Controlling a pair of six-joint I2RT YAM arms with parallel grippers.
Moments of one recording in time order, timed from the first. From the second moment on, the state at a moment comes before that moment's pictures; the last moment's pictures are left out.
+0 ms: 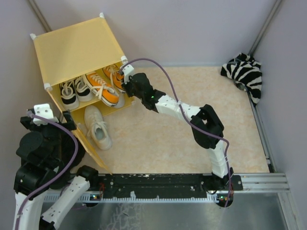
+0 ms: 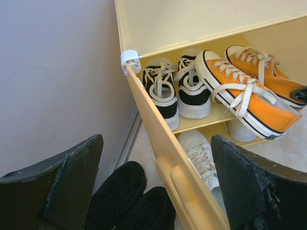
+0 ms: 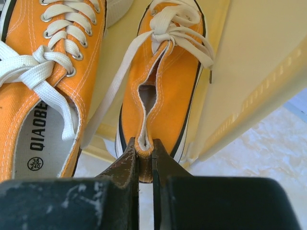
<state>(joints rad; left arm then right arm) -0.41 0.43 1.11 -0.66 -0.67 0.15 0.85 2.07 1.72 0.14 0.07 -0.05</state>
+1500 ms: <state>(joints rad) -0.41 0.42 1.10 -0.65 -0.70 0.17 0.93 1.99 1.53 0.43 0.36 -0.13</state>
